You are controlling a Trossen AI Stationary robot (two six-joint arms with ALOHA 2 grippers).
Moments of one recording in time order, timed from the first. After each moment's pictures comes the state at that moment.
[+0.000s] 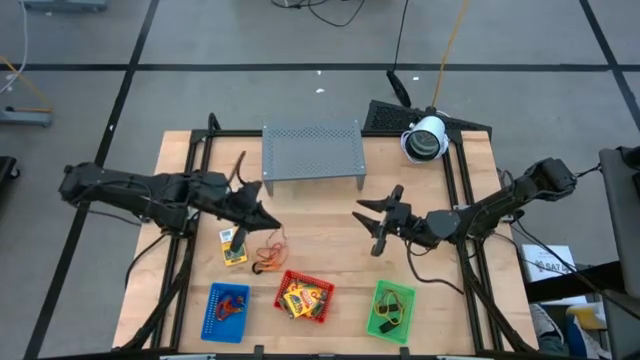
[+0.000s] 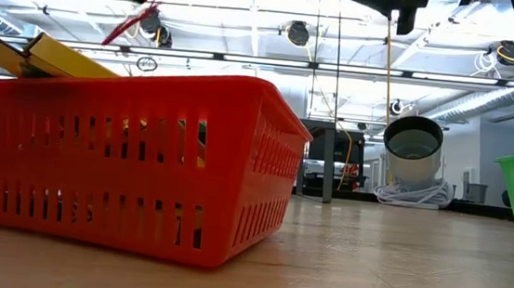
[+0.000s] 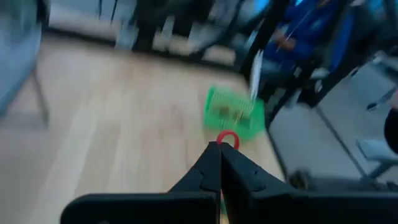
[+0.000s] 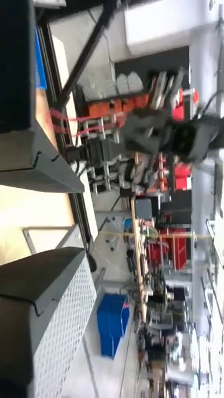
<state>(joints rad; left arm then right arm) -0.11 0.97 0.84 -0.22 0.16 -0.27 0.38 1.26 0.59 0.83 0.73 -0.01</state>
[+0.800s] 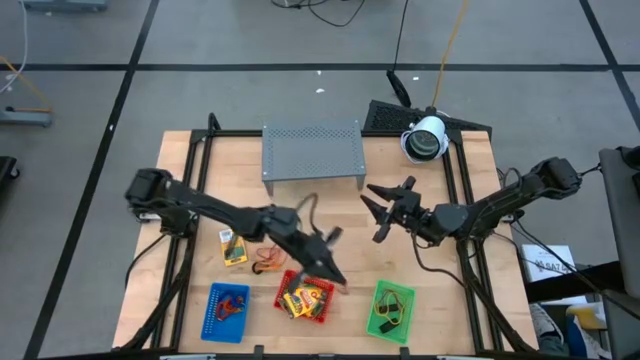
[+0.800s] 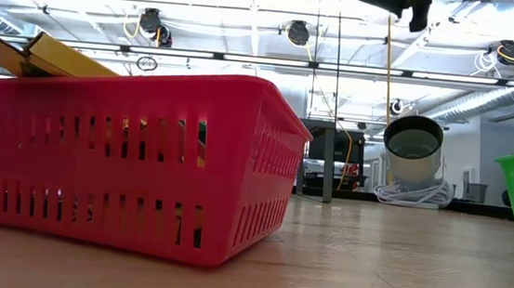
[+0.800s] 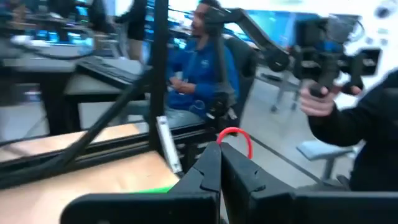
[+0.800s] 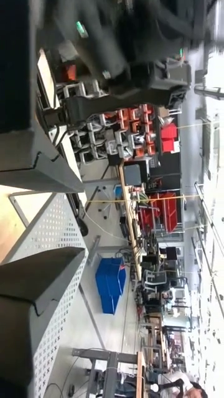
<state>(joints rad) -0.23 1.71 1.15 0.55 0.47 -0.10 0.35 1.19 0.59 0.82 0.87 -0.03</state>
